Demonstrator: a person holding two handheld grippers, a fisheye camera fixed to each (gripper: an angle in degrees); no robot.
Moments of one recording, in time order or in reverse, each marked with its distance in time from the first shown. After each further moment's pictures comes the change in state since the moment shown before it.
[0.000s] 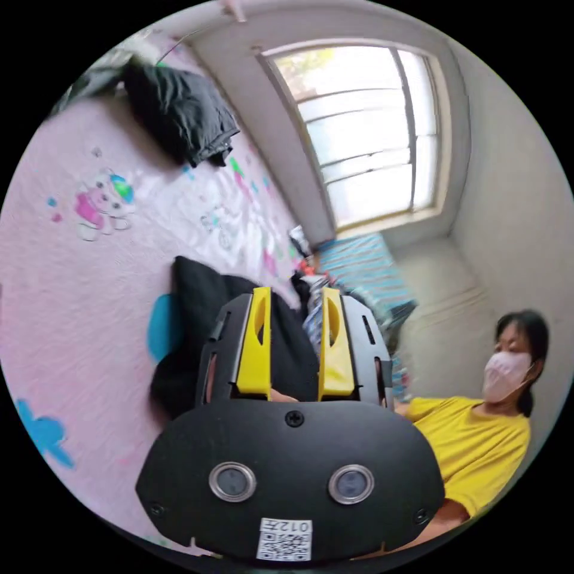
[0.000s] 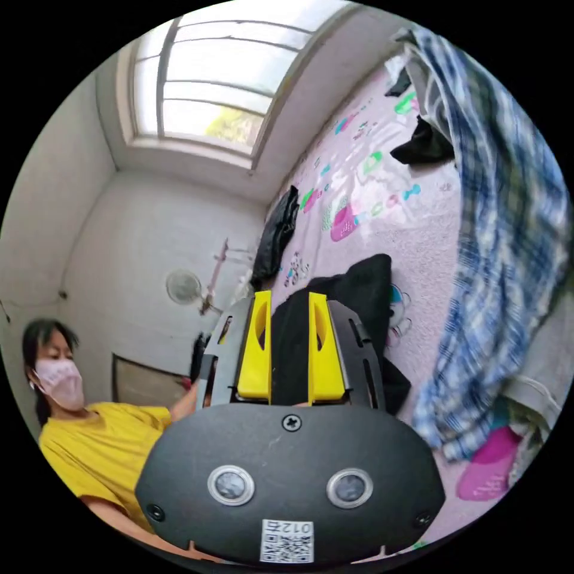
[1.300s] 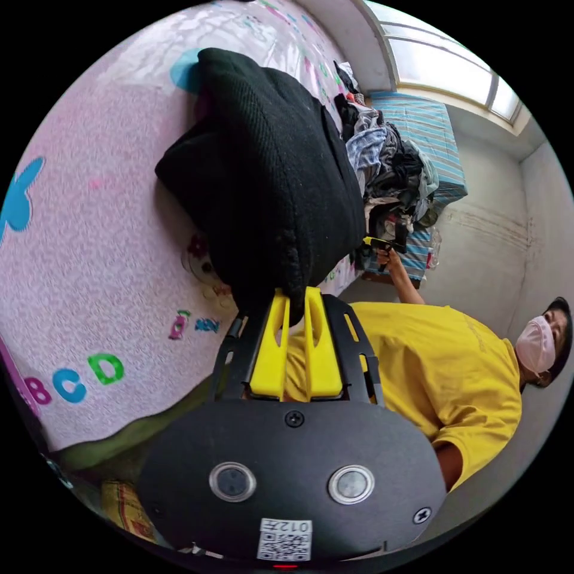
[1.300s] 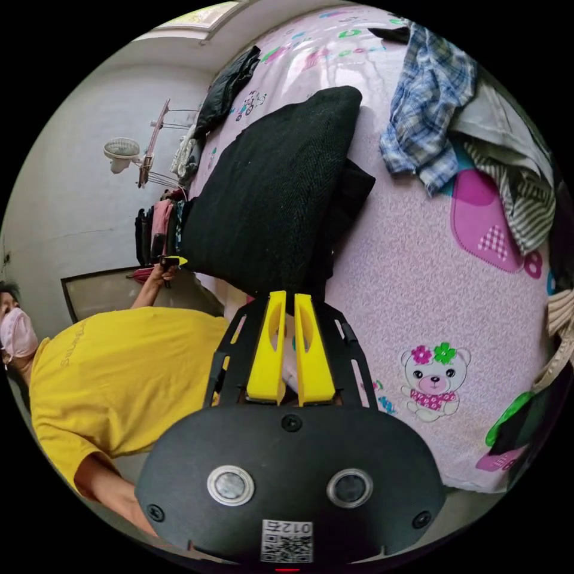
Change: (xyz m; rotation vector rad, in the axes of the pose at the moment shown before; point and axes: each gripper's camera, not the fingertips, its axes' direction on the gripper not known) left arm 0.023 0.144 0.058 -0.810 -0.209 -0.095; right arm -0.096 0.181 0.080 -0.626 0.276 0.060
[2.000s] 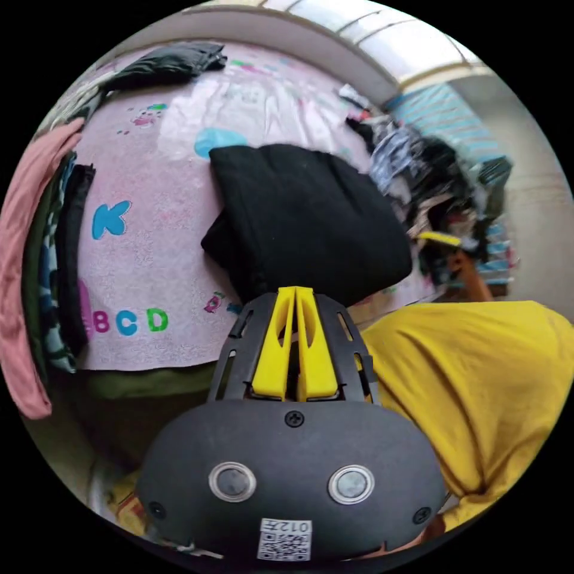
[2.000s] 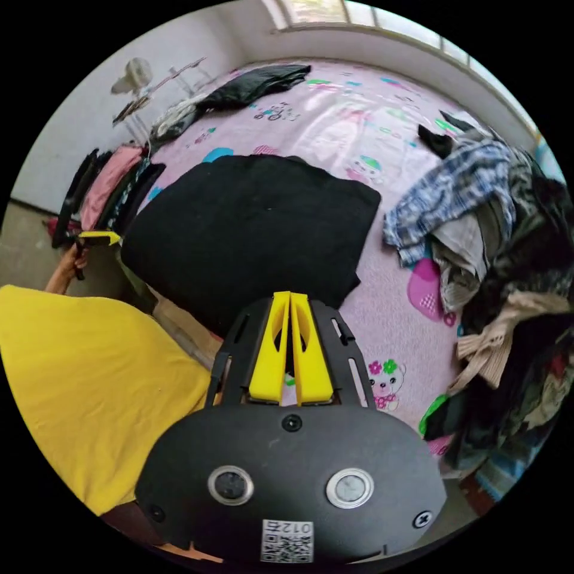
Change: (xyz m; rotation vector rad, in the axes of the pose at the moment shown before) left arm 0.123 0.073 0.090 0.255 -0.482 0.070; right arm -0.206 0.024 0.110 0.115 0.624 -0.255
